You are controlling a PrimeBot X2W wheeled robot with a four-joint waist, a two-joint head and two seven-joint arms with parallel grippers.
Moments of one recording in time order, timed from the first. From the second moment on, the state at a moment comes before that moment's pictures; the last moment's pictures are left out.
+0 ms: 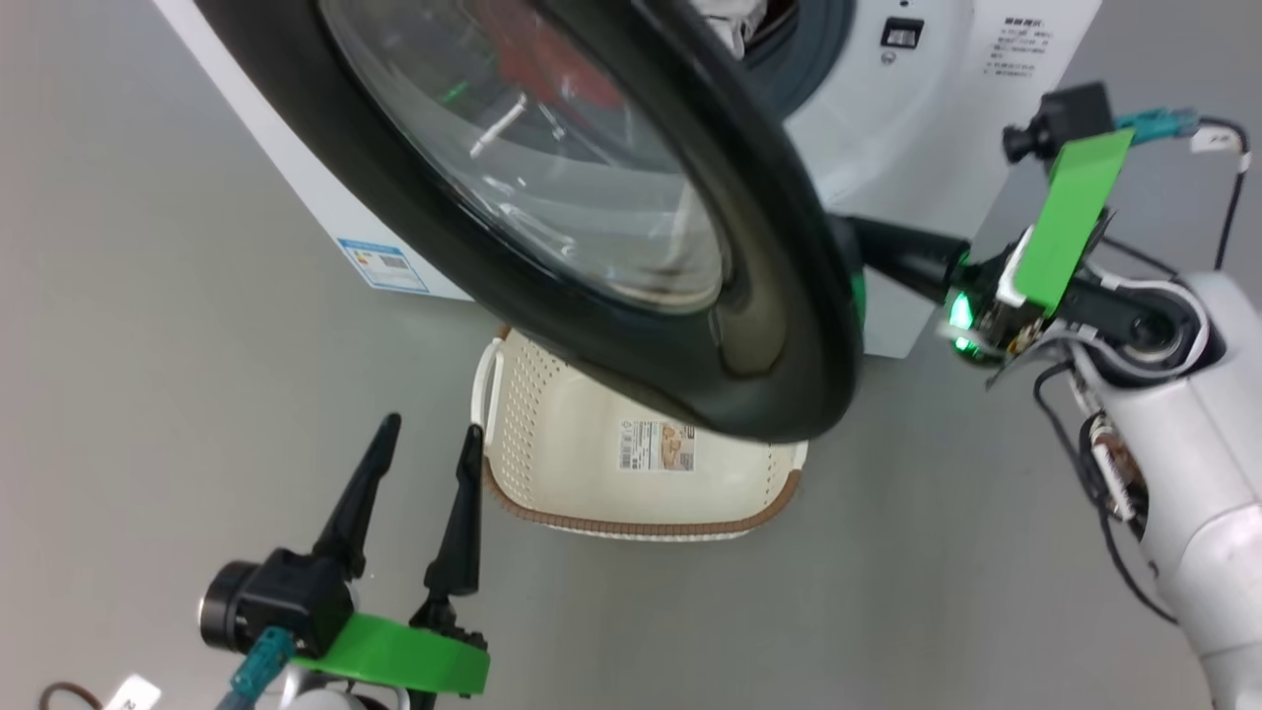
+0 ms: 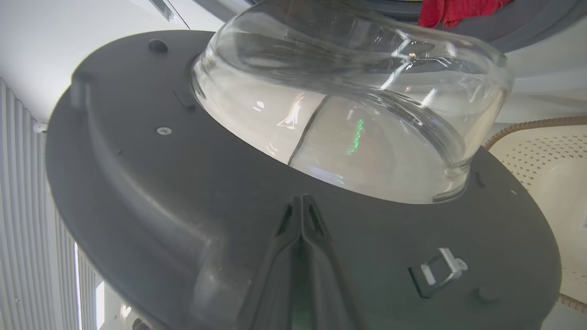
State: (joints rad) left arm -0.16 0.03 -0.26 0.09 -0.24 -0.05 -0.25; right arm -0.84 -0.32 0.34 0.48 1.72 0.13 0.81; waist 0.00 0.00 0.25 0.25
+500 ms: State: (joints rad) left arm -0.10 0.03 -0.26 0.10 -0.24 -0.05 -0.25; right arm -0.69 -0.29 0.34 0.35 1.69 0.13 0.84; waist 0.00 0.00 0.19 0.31
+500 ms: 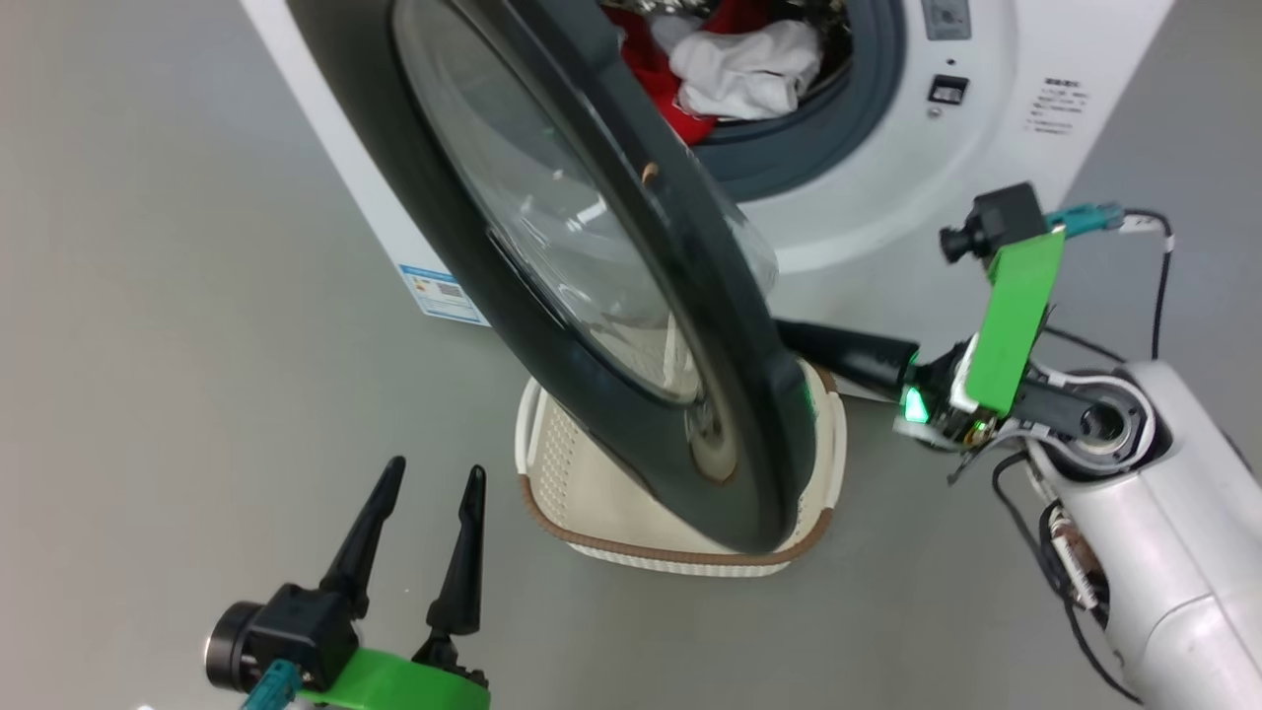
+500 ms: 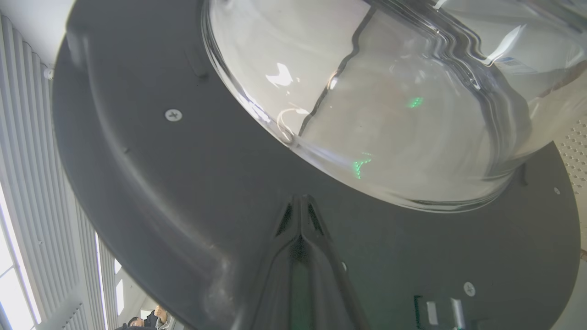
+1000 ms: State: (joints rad) left arm -0.07 0.03 -0.26 0.10 -0.24 -0.05 -0.25; right arm -0.61 -0.24 0.35 0.29 1.66 0.13 0.87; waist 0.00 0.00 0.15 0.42
